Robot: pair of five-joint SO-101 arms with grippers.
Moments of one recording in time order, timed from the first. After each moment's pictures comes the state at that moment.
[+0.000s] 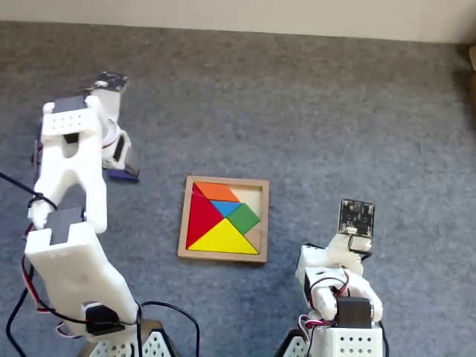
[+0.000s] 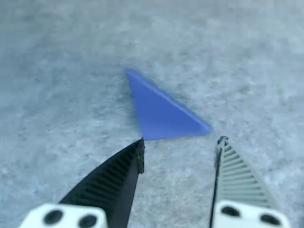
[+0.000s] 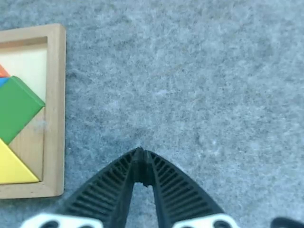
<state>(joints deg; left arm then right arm) -19.0 23.9 -7.2 76.4 -15.8 -5.2 -104.1 96.0 68.5 -5.7</state>
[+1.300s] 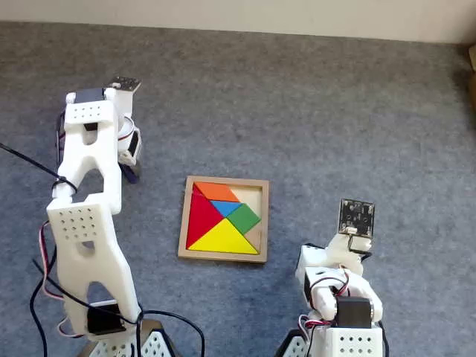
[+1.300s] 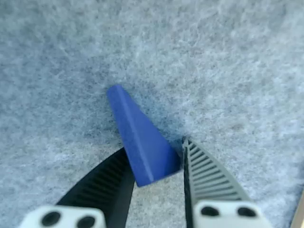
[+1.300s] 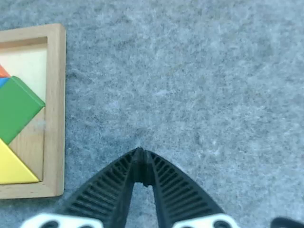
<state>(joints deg) -16.7 48.1 -34.0 88.2 -10.9 -5.2 -104.1 96.0 68.5 -5.7</state>
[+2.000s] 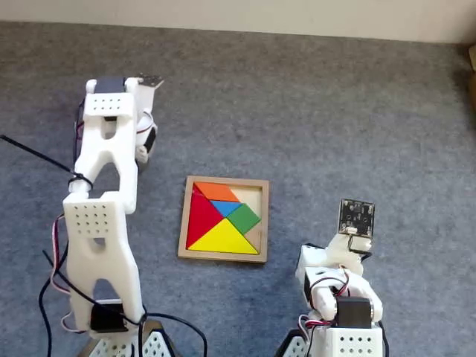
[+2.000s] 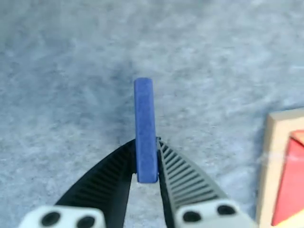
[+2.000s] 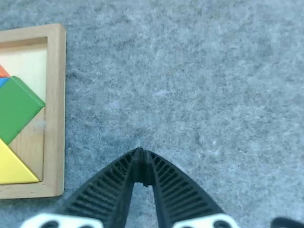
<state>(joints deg) -9.0 48.8 -42.9 99.1 -10.9 -5.2 -104.1 96.0 68.5 -5.7</state>
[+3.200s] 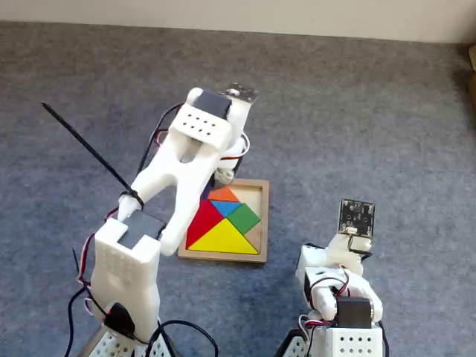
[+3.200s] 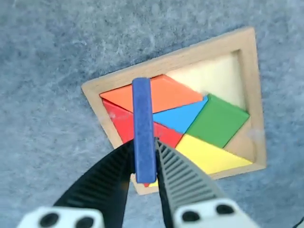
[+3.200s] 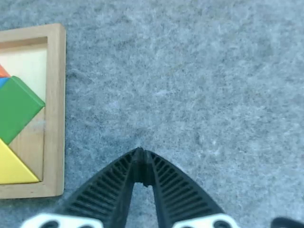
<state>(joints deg) 18.9 26.2 -21.9 97.1 10.8 -5.2 -104.1 96.0 68.5 -5.7</state>
